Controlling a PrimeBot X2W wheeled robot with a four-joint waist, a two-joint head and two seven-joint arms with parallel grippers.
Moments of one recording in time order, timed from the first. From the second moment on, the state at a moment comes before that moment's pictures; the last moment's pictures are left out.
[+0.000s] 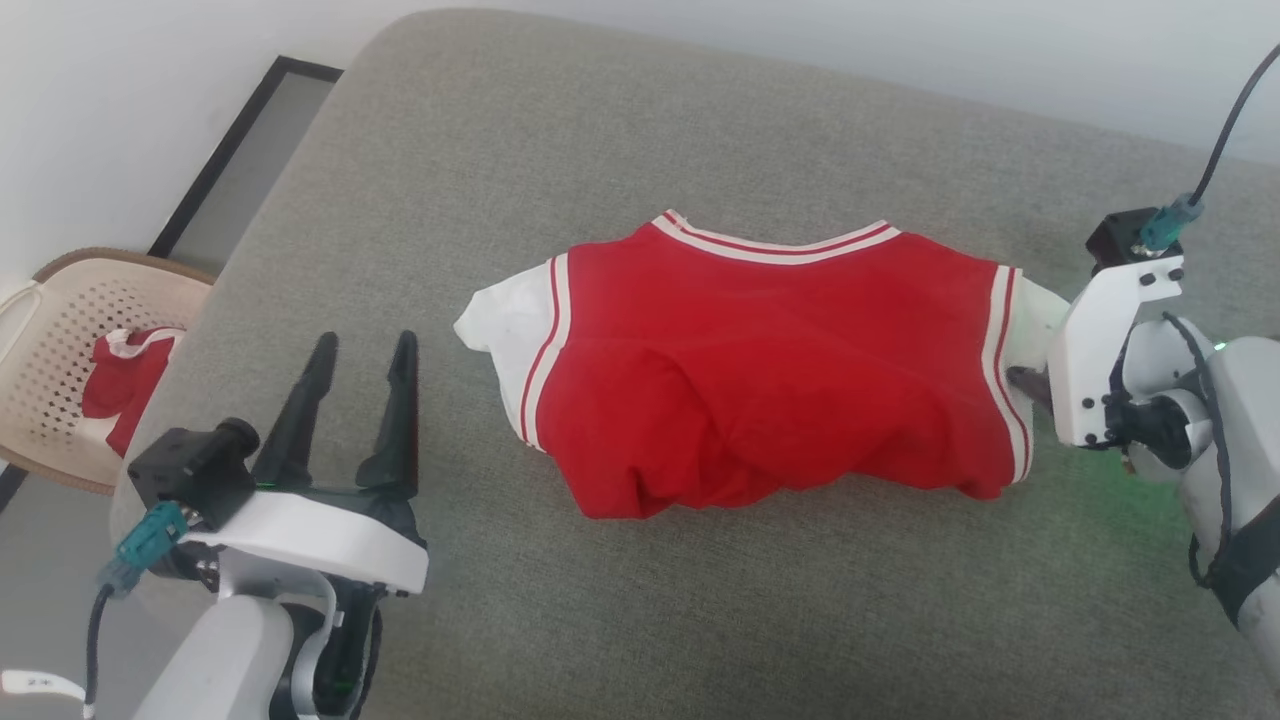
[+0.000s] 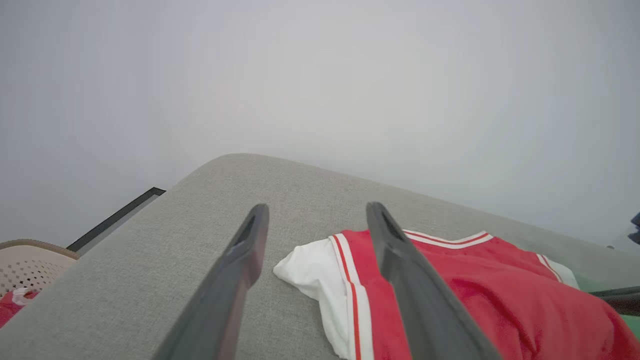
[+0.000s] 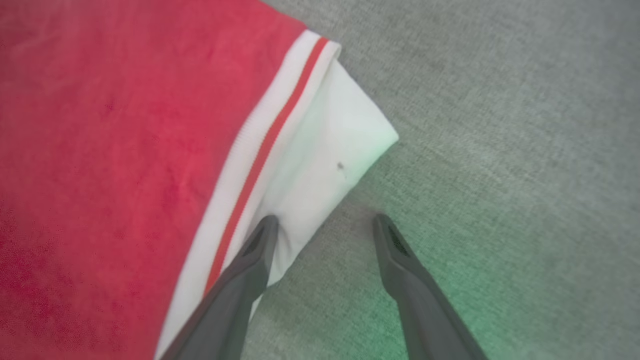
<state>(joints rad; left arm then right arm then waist) -0.24 0.39 -0.32 0.05 -0.69 0.15 -0.23 -0.75 -0.37 0.31 0.80 0.50 0.13 0.66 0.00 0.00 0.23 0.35</state>
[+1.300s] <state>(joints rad) -0.15 0.41 -0.23 -0.02 -0.68 0.10 -0.23 -0.58 -0.48 0.11 0.65 0.54 0.13 0.71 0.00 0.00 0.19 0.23</state>
